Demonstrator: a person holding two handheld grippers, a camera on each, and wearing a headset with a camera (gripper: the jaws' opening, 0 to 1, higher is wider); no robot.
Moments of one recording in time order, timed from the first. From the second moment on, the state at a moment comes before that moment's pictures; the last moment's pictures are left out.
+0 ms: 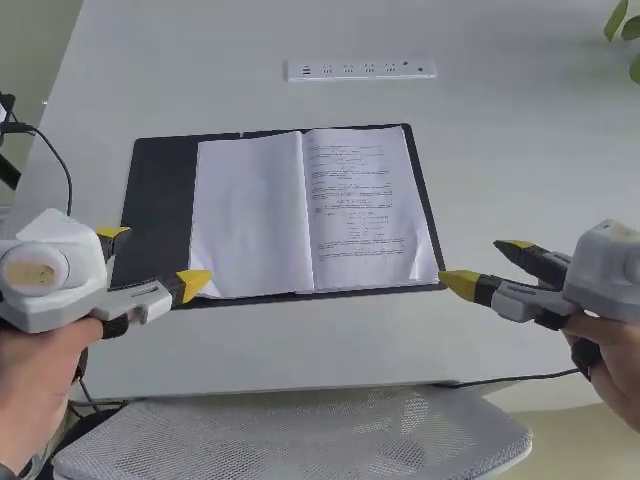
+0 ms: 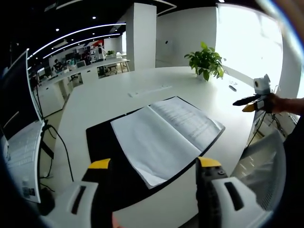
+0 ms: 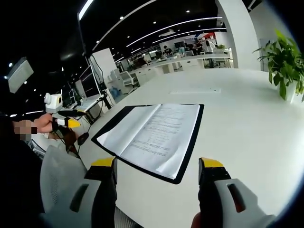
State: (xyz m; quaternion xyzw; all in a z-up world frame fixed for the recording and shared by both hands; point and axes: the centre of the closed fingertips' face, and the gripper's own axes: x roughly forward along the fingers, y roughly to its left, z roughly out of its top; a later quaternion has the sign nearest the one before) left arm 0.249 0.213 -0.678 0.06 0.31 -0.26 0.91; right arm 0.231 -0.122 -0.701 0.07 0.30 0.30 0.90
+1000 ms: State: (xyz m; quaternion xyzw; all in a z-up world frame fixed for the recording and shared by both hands) left arm 0.291 0.081 -0.668 0.10 0.27 -0.39 0.87; right arm 0.216 -0.139 -0.709 0.10 0.31 0.28 0.91
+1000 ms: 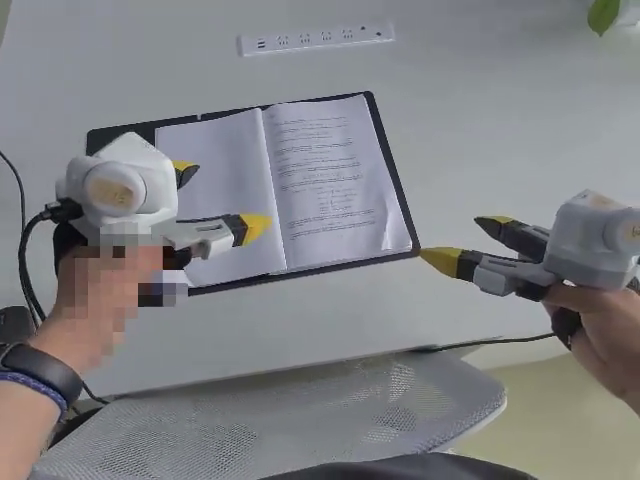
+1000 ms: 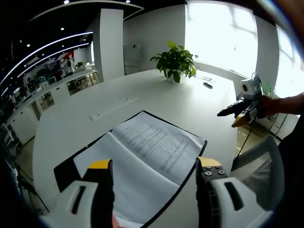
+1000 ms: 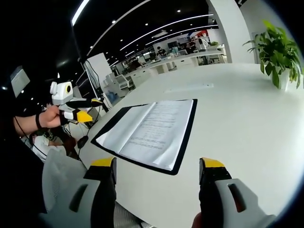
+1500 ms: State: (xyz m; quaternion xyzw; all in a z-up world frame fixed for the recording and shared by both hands) left arm 0.295 0.012 -0.687 0.11 0.28 -0.44 0.84; right arm 0.214 -0.143 -0.712 0.11 0.31 0.27 0.90
